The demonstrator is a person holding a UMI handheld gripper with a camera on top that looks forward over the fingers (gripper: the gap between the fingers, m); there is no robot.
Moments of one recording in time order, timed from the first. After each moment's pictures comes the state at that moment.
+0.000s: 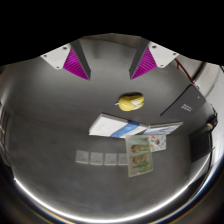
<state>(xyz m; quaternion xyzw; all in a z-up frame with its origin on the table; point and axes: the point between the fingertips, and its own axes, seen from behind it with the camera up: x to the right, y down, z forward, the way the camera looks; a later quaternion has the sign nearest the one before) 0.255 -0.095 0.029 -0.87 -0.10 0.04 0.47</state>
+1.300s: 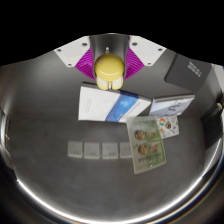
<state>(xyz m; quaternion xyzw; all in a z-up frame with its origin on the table) 0.154 0.063 0.052 -0.87 -0.03 0.03 0.50</state>
